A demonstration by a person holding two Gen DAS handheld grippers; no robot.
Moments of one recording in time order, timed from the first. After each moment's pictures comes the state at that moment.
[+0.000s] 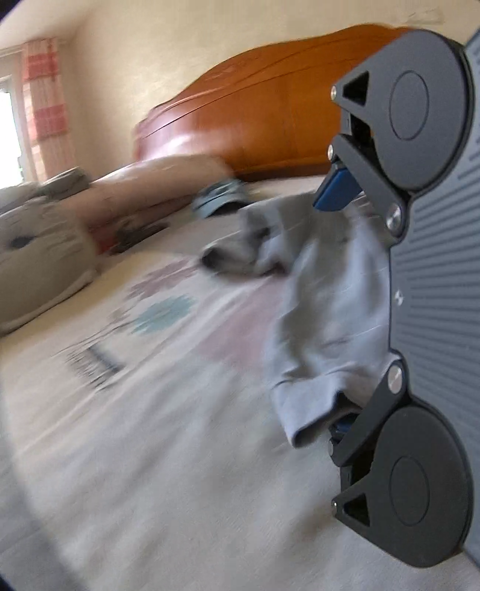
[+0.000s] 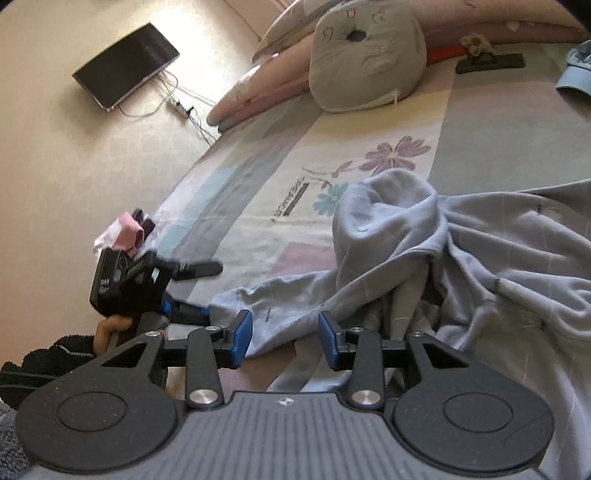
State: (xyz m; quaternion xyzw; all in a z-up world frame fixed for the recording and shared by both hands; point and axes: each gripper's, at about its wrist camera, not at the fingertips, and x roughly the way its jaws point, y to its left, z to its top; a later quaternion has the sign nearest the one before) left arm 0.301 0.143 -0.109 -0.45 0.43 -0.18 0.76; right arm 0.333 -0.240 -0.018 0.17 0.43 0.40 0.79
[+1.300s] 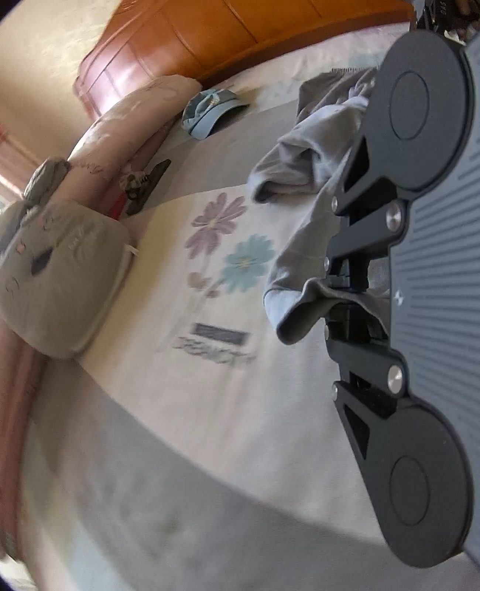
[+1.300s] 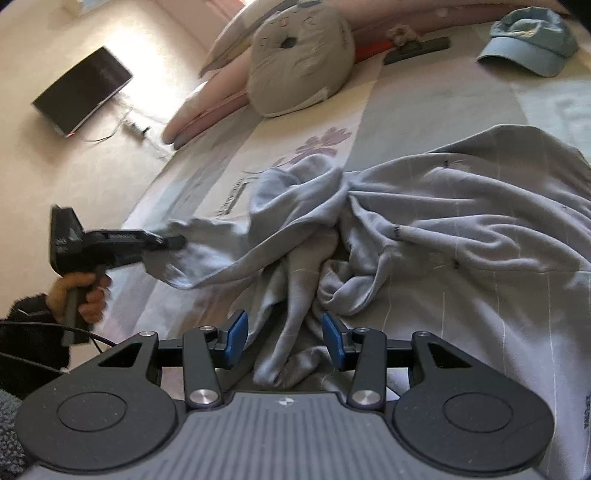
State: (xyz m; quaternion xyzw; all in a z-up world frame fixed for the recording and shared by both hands) left arm 0.369 0.159 -0.027 -0.19 0.43 -0.07 0.88; right arm 0.317 -0.286 -0.041 0.19 0.44 0.32 0.82
